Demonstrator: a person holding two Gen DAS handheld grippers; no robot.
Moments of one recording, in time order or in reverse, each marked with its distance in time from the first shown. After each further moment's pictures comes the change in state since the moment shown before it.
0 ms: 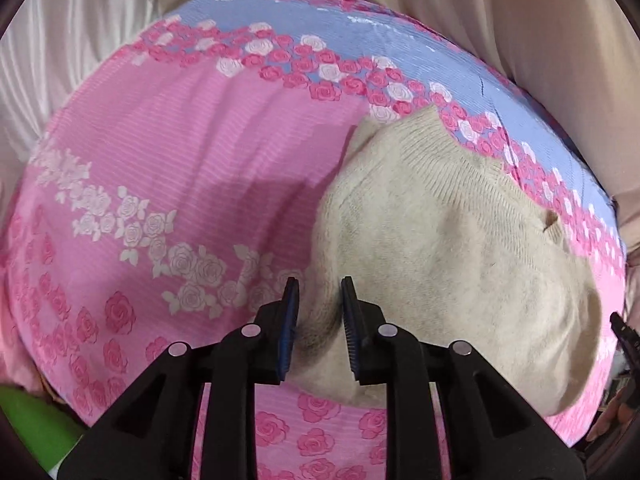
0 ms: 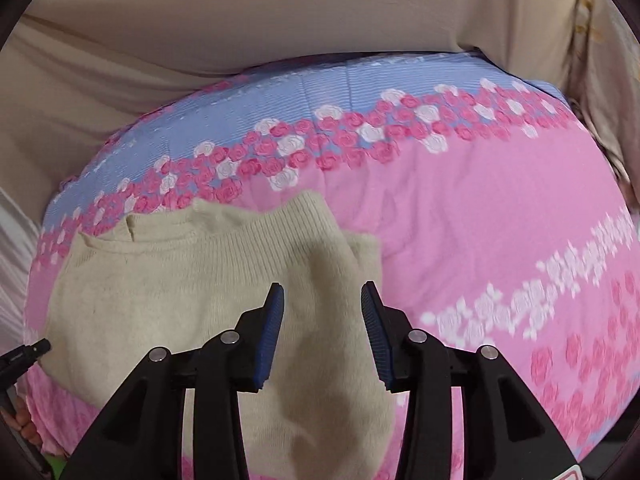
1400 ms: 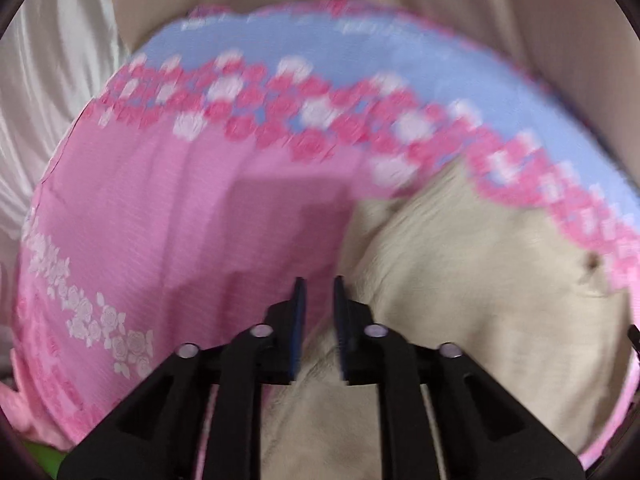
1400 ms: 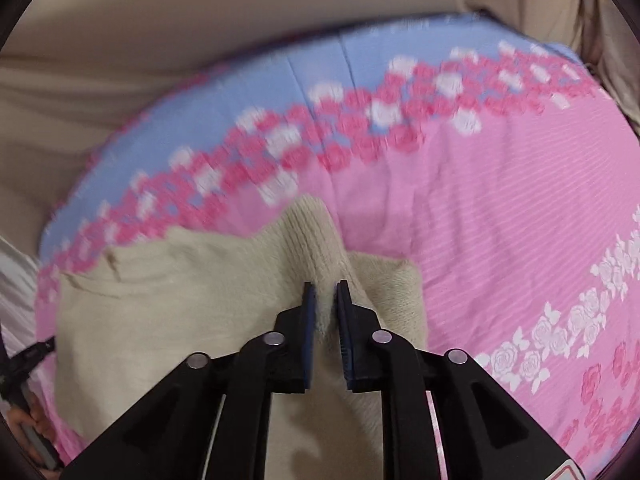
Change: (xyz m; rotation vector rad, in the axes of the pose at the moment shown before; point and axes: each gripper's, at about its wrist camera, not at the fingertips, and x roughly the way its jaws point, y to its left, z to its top) left arm 0.043 -0.024 0.078 0.094 -0.032 0.048; right arm 0.036 0.010 0.013 0.141 -0.012 0.058
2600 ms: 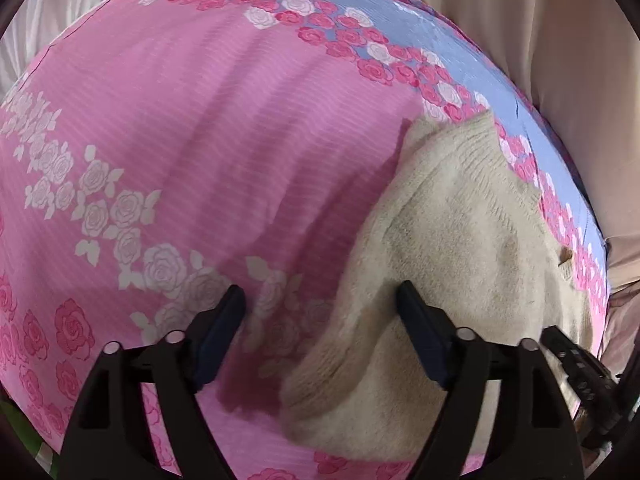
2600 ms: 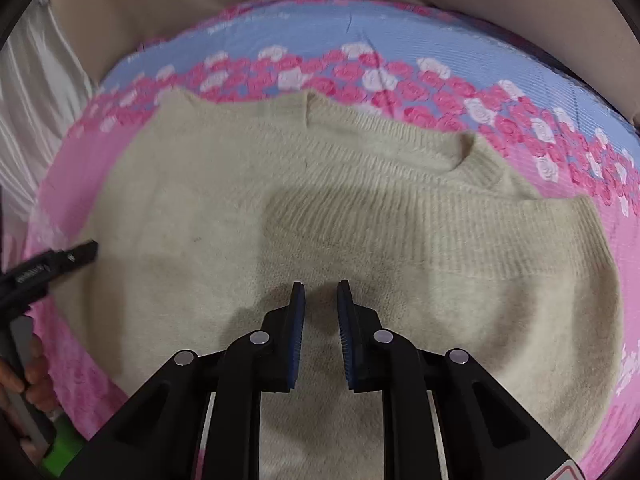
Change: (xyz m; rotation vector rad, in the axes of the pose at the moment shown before) left arm 0.016 0.054 -0.074 -0.234 0.079 -0.158; right arm 0.060 0.191 -0.098 -0.524 0.225 0.005
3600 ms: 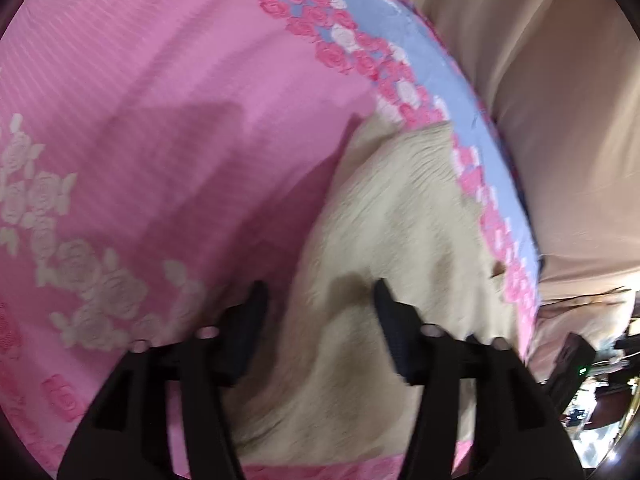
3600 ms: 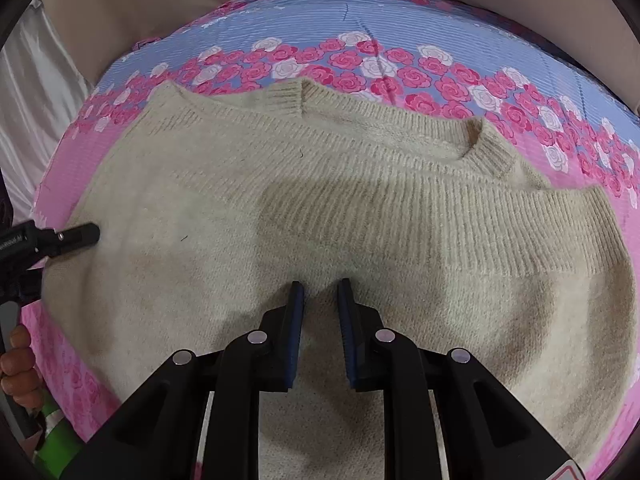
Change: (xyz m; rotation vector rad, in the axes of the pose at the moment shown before) left arm 0.013 0.002 0.016 -0.113 0.091 -0.296; right arm 0.002 -0.009 0.000 0.047 -0.004 0.048
